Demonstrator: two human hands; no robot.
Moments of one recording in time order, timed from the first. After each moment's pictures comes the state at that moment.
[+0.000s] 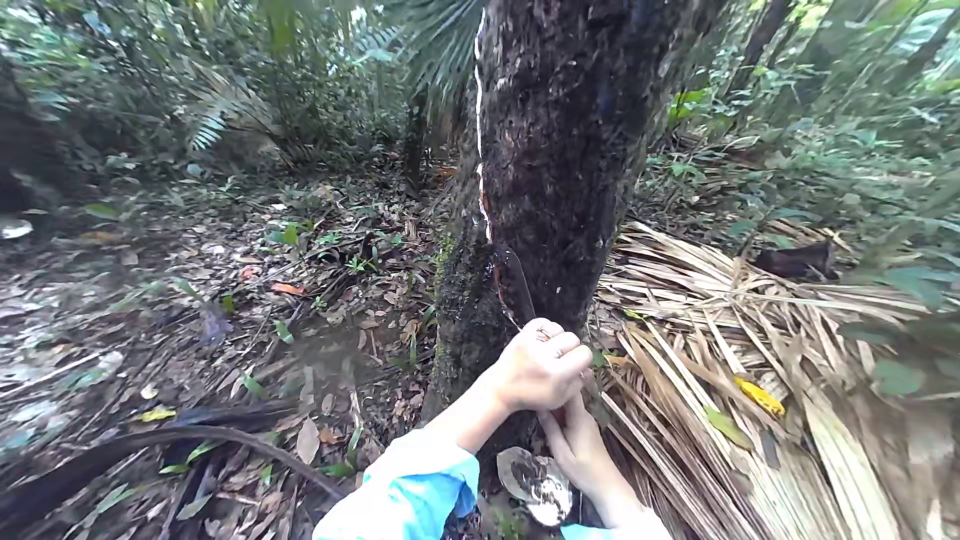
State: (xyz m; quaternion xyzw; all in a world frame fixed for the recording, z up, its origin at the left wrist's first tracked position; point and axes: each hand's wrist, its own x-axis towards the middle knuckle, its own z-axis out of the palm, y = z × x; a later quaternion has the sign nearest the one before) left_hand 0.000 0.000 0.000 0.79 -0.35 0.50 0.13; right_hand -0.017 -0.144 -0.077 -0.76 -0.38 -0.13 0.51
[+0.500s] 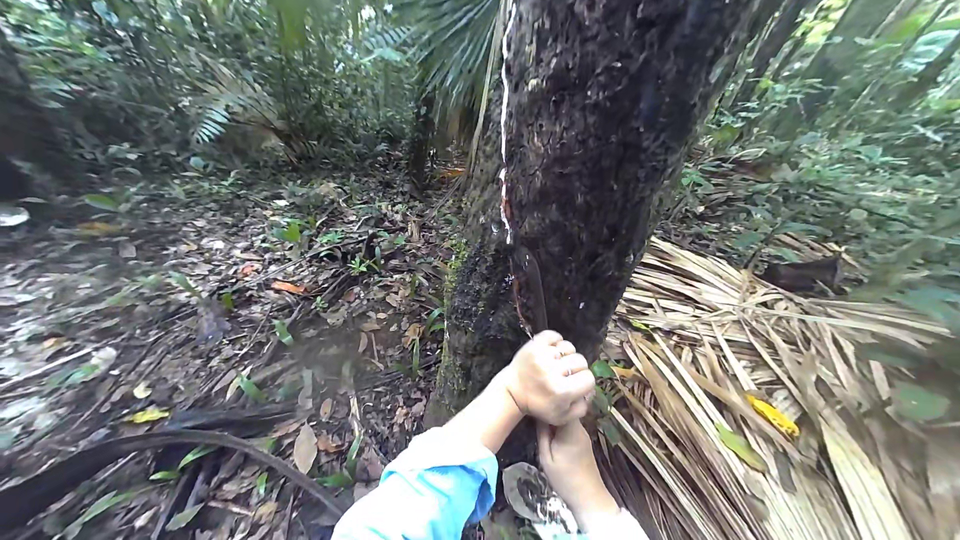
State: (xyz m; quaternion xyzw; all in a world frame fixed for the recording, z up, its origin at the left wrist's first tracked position) left_hand 0.028 0.023 -0.024 0.71 -0.39 0.57 0.11; right_hand -0.017 -0.098 -0.096 -0.81 -0.31 -0.26 0.42
